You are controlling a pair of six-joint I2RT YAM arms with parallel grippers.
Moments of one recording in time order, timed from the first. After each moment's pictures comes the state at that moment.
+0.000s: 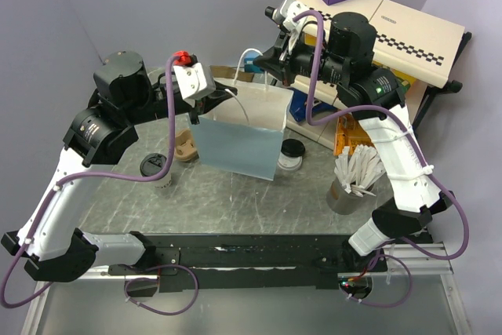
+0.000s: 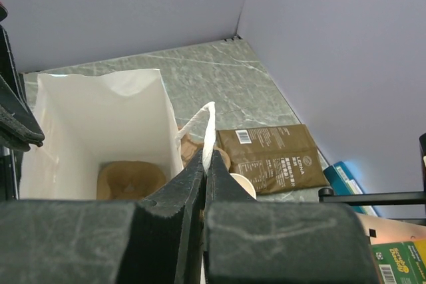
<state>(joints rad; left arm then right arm) -0.66 1.25 1.84 -0.63 0.55 0.40 0.56 1.56 2.17 -0.72 -0.52 -0.27</state>
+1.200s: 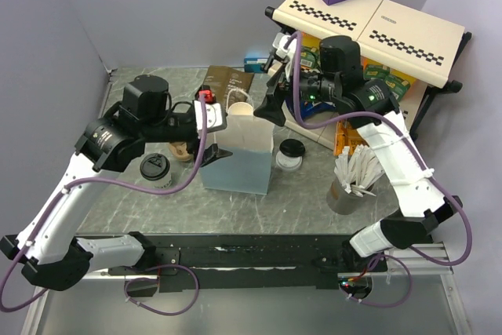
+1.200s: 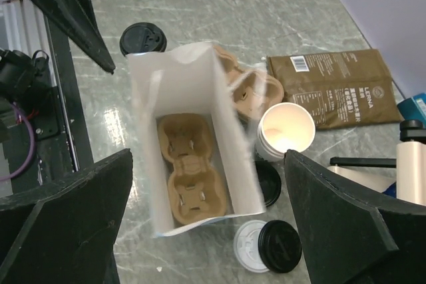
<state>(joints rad) -0.66 1.18 1.63 -0.88 0.58 0.56 0.54 1.47 1.91 -0.85 -0.60 -0.29</state>
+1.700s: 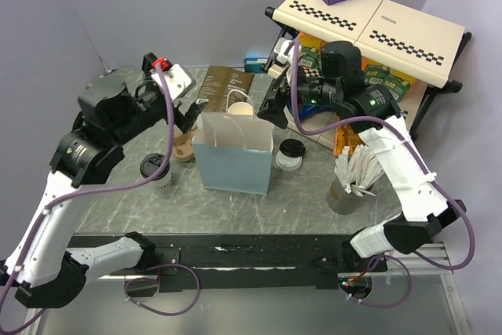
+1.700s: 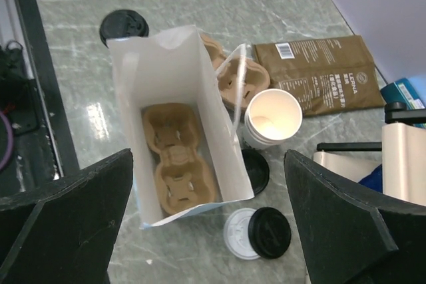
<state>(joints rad) -0.55 1.08 1.61 -0.61 0.16 0.43 0.53 1.43 1.85 -0.83 -0.54 -0.32</state>
